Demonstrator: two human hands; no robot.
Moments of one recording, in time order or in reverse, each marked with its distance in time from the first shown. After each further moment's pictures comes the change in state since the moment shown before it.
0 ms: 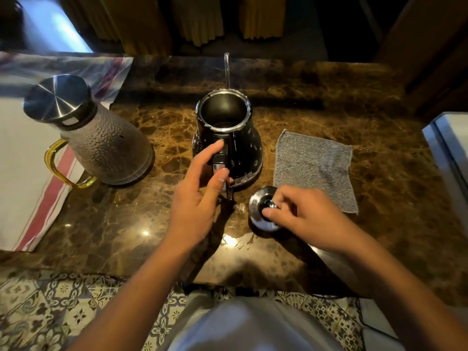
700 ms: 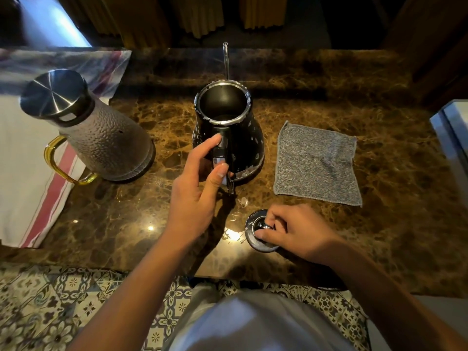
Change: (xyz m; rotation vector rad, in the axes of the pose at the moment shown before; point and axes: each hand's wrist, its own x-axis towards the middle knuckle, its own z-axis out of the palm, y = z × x) left_hand 0.001 -0.004 -0.002 0.073 0.009 0.030; right_hand -0.009 0.011 0.039 -0.071 -0.128 0.129
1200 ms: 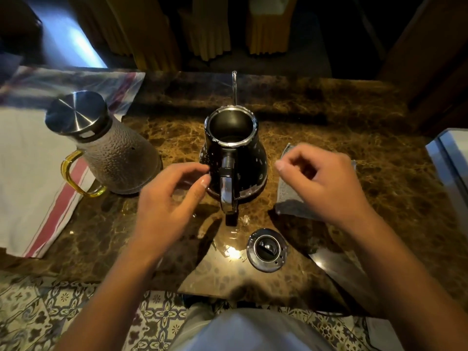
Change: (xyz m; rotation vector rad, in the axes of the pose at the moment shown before) left_hand 0.007 0.028 -0.051 0.172 0.037 0.055; right_hand 0.017 -0.053 -0.091 0.216 0.508 -0.291
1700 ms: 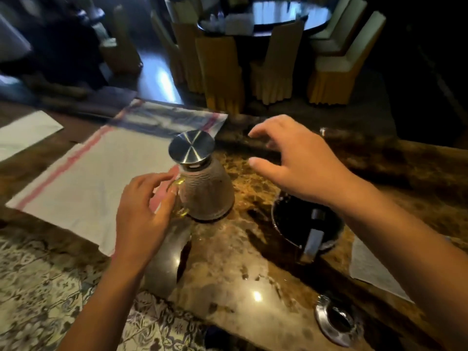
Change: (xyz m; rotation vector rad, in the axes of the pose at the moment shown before) left_hand -0.006 -0.081 -0.134 0.350 0.436 -0.154; right_hand 0.132 -0.122 0.083 -0.321 -0.231 -0.390
